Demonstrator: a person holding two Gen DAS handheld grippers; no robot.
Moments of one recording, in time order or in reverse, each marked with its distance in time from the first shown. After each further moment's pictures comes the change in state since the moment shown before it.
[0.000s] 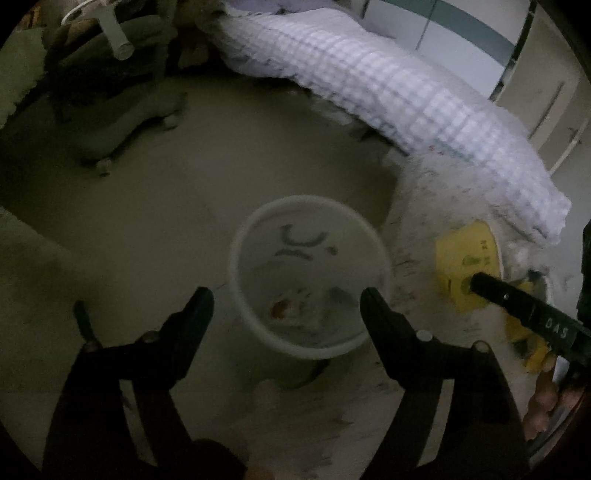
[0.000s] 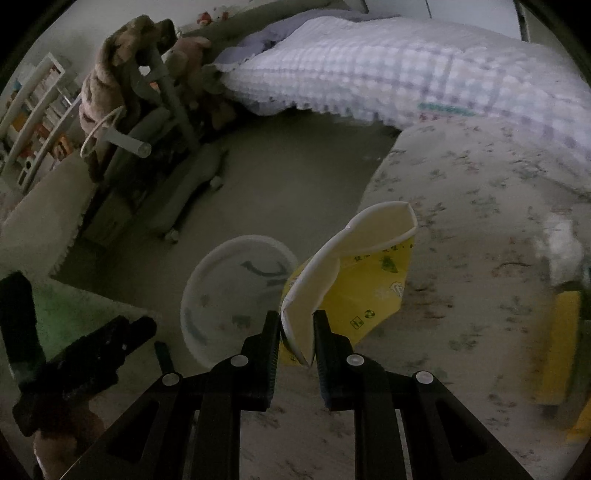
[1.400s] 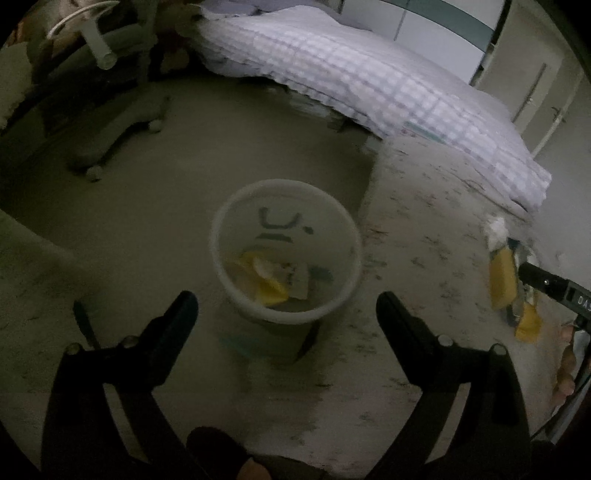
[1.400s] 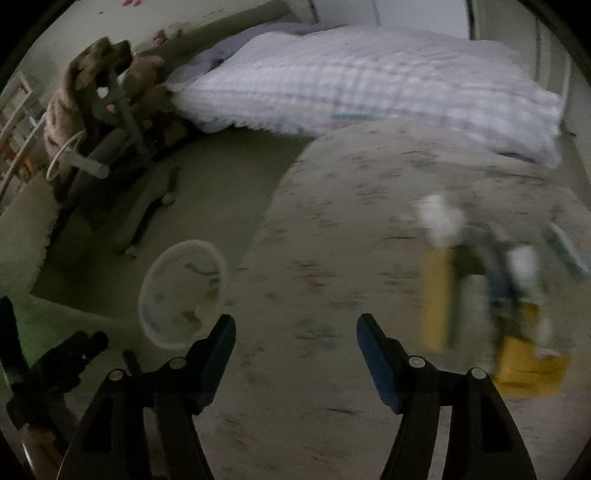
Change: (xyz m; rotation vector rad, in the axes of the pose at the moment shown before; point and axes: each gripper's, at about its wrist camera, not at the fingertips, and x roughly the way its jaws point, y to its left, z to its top) left arm -0.030 -0.025 -0.018 0.083 0.013 -0.066; right arm -0.113 -0.083 -0.036 0.111 -0.064 -0.220
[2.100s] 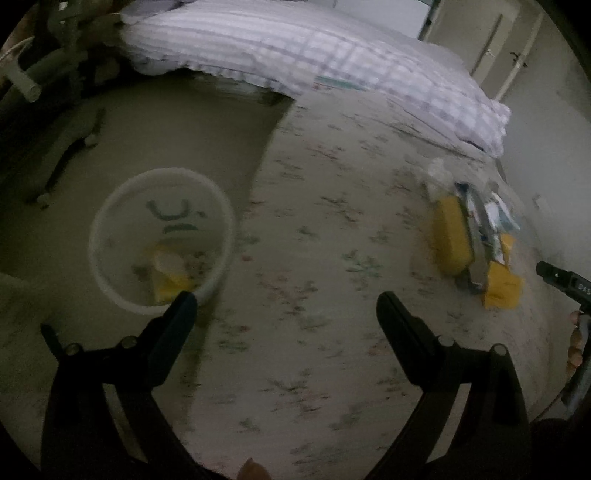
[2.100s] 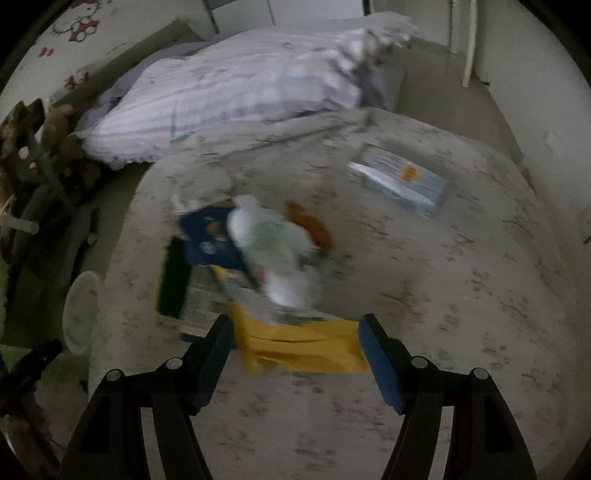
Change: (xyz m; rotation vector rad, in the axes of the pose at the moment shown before) left arm 0.030 -0.127 -0.013 0.177 0.086 -0.088; right arm -0.058 -0.209 -0.042 0.221 0.009 -0.198
